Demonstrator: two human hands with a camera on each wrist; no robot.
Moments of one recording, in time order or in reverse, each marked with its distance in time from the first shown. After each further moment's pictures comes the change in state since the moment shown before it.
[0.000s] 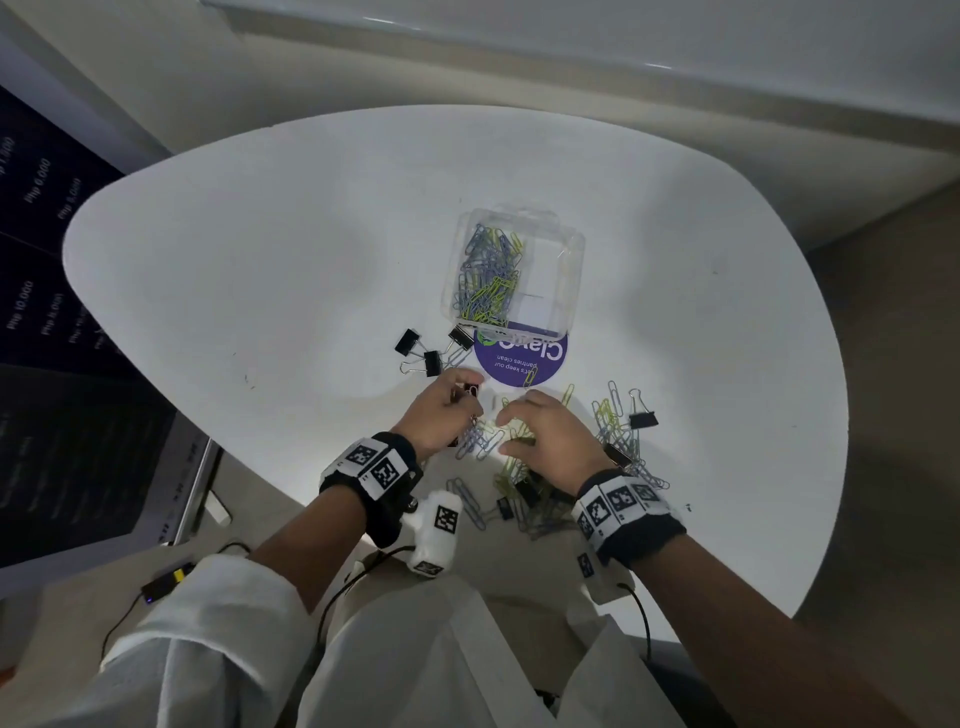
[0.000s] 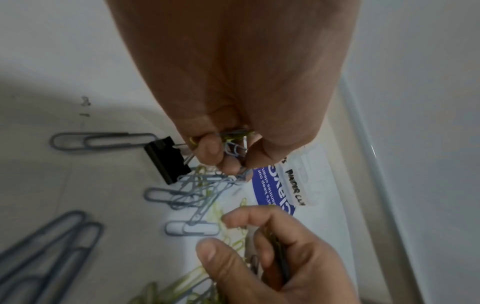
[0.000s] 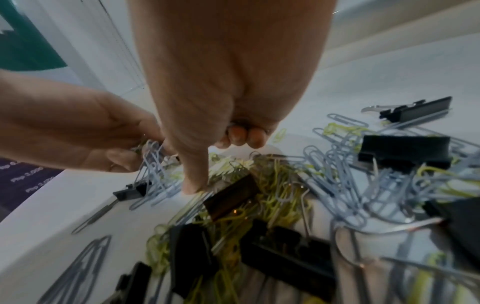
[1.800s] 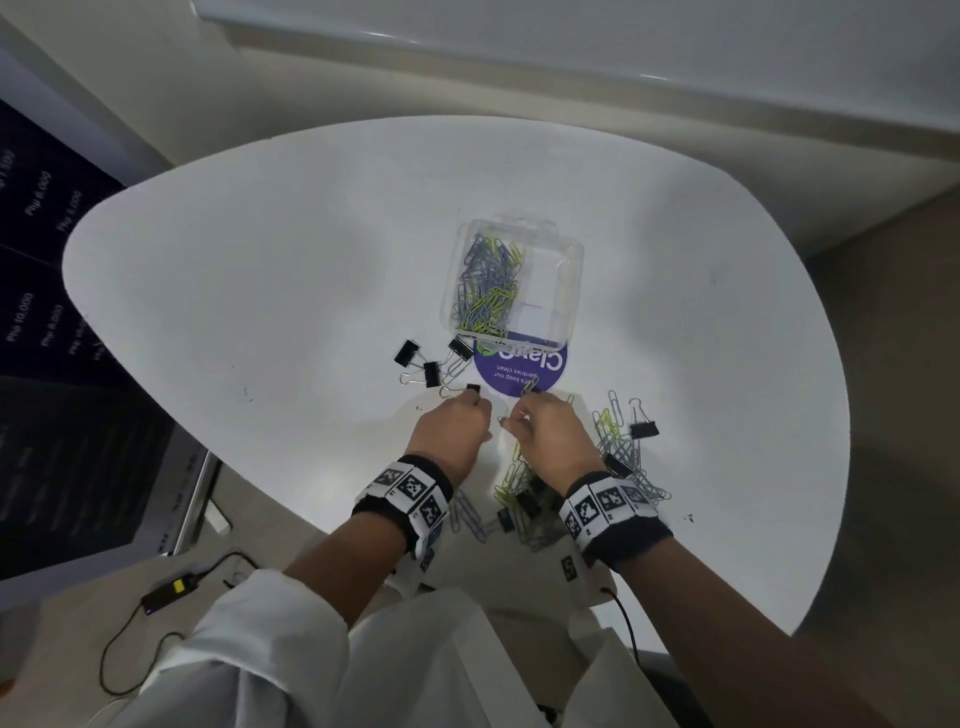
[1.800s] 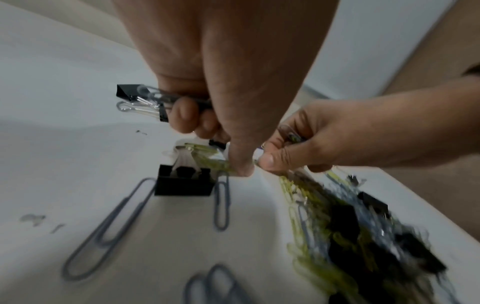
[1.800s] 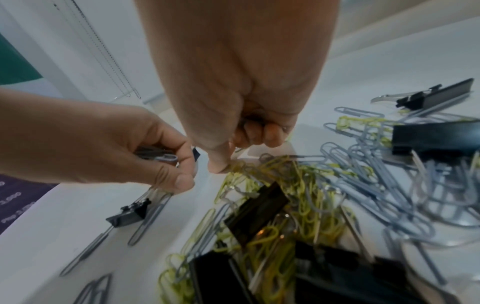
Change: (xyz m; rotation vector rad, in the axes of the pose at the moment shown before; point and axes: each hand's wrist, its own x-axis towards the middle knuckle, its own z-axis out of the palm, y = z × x) left_hand 0.003 0.000 0.019 1.156 0.034 0.325; right_hand 0.014 -0.015 -0.002 0.055 0.172 0.207
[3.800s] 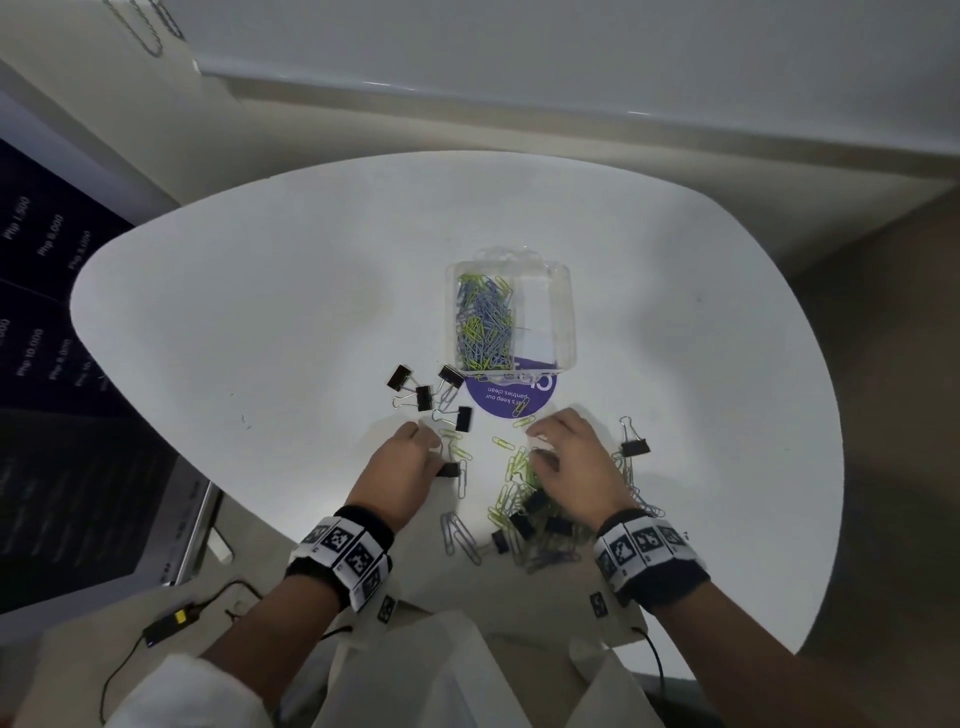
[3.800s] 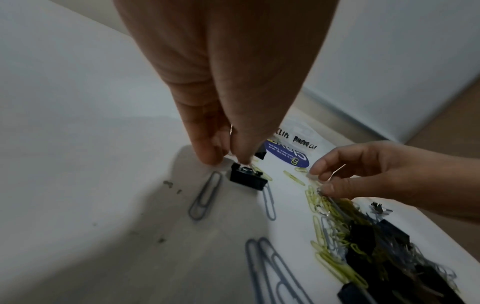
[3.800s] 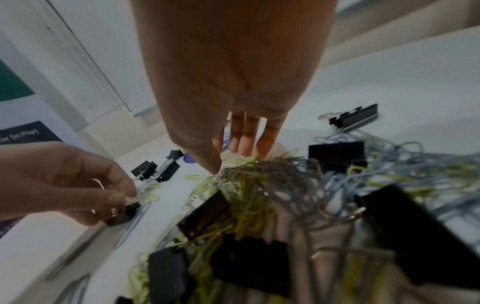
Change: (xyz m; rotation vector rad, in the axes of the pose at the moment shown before) left_hand -0.039 -0.038 0.000 -0.339 0.156 -0.144; right_hand -0.018 0.041 -0.018 -0.008 0.079 -0.166
